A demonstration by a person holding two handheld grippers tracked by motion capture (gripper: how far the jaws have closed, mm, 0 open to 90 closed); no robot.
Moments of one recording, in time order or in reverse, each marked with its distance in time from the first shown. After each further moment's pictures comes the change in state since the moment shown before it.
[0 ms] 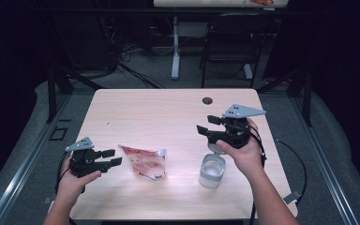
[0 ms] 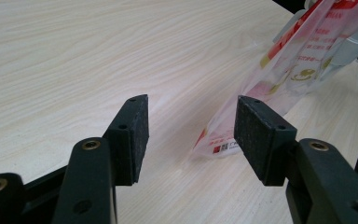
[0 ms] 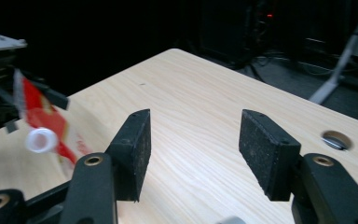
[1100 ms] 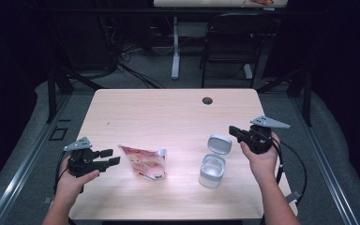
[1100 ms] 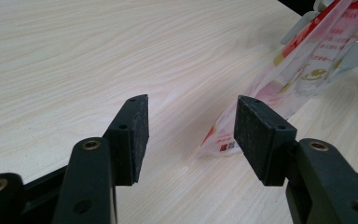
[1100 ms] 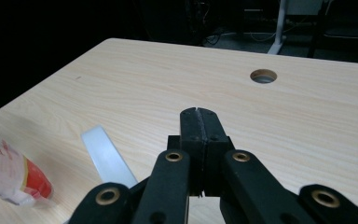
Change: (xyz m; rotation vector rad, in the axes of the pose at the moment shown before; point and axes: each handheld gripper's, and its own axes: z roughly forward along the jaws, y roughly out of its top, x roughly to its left) left arm 0.004 -0.002 -0.002 -0.001 0.014 -0.020; right arm -0.057 -0.067 -0.017 0.006 -0.167 0.211
